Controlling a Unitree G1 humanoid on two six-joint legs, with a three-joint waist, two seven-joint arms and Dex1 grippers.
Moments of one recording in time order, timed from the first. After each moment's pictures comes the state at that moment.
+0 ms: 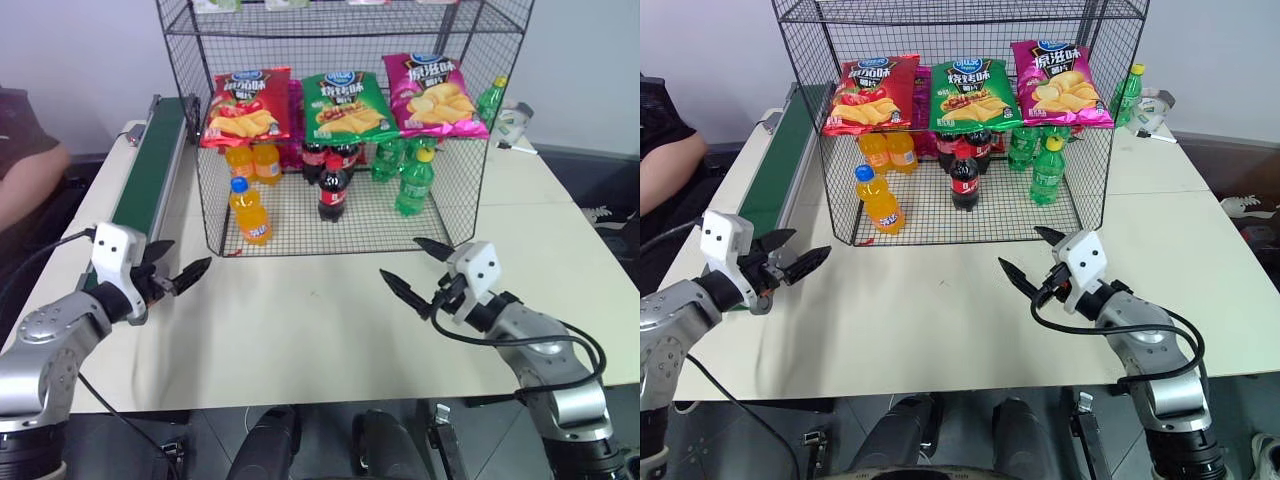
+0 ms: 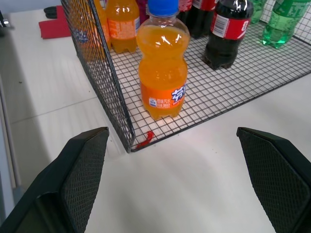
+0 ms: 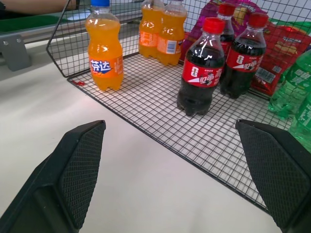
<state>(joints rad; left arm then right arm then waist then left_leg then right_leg) -0.03 0.67 0.37 -0.31 -0.57 0.60 -0.61 -0.04 -0.50 -0.08 -0.42 0.33 0.31 0.60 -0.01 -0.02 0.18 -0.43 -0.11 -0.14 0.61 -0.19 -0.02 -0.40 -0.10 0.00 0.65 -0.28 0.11</state>
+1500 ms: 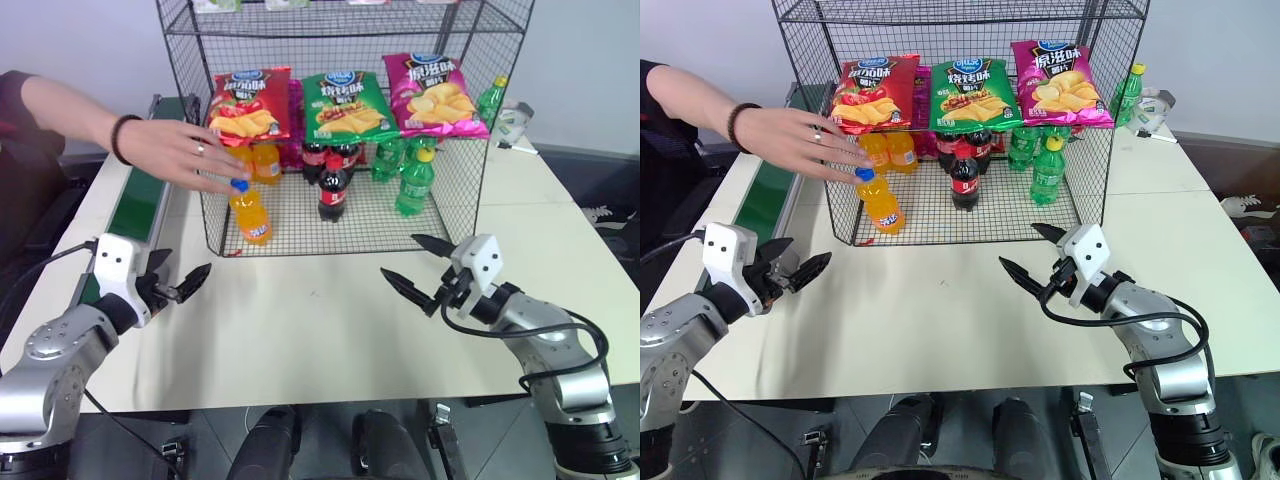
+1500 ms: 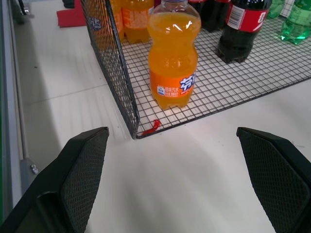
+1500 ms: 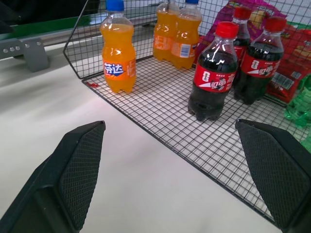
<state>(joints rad) 0.03 0.64 0.37 -0.40 -0.57 0.64 -0.49 -0.08 -0.53 -0.09 -0.34 0.36 0.28 0.70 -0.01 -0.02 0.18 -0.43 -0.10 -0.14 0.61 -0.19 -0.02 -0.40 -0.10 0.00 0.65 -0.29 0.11</state>
